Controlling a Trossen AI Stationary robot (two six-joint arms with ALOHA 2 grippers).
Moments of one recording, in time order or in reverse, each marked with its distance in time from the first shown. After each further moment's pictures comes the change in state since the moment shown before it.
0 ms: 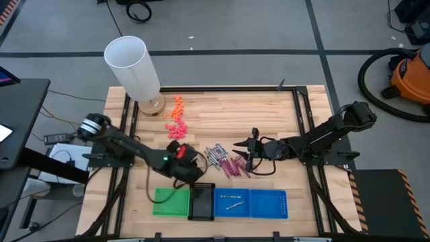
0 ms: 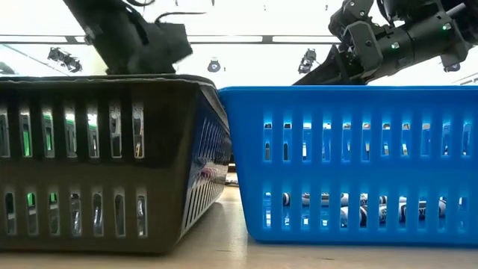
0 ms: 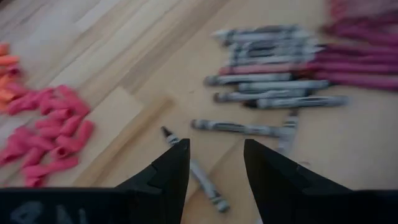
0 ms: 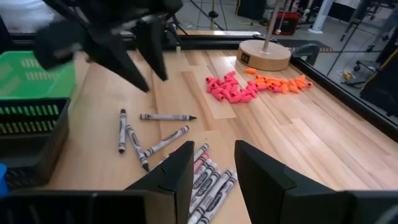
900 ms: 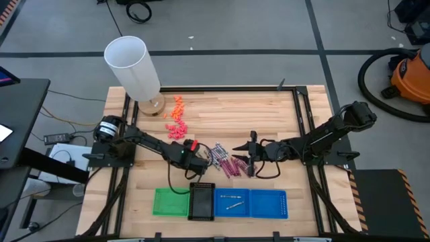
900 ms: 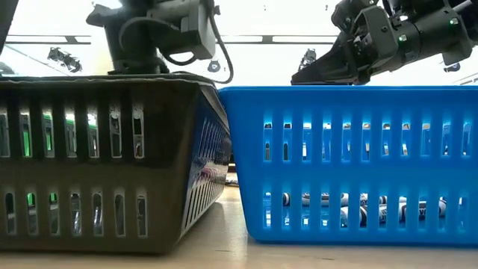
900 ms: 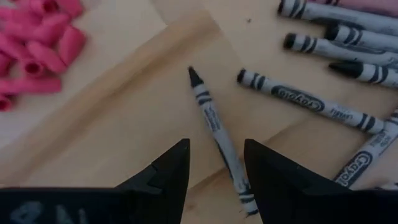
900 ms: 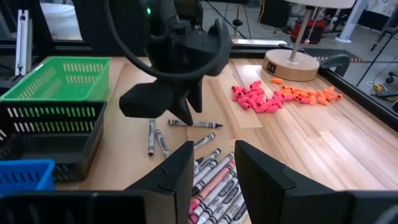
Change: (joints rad) left arm 0.139 0.162 0.059 -0.105 0.271 -0.212; right arm 0.028 0.000 0.000 0.034 -0.072 -0.022
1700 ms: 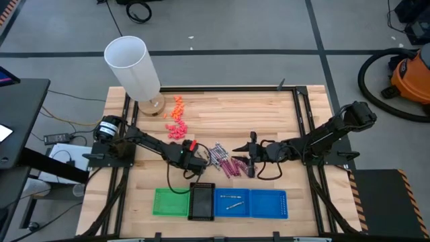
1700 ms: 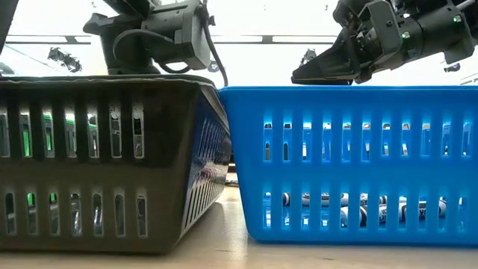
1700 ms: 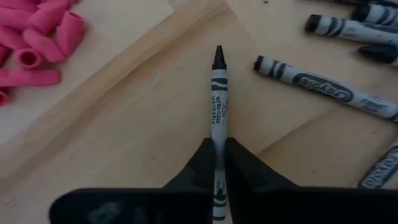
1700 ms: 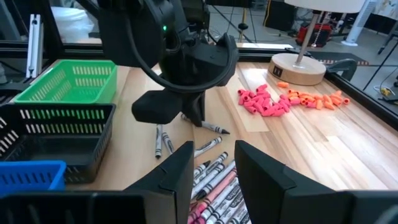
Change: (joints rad) left arm 0.009 0.017 -0.050 0.004 0.029 0.003; right arm 0.013 0.000 0.000 0.016 -0.008 -0.006
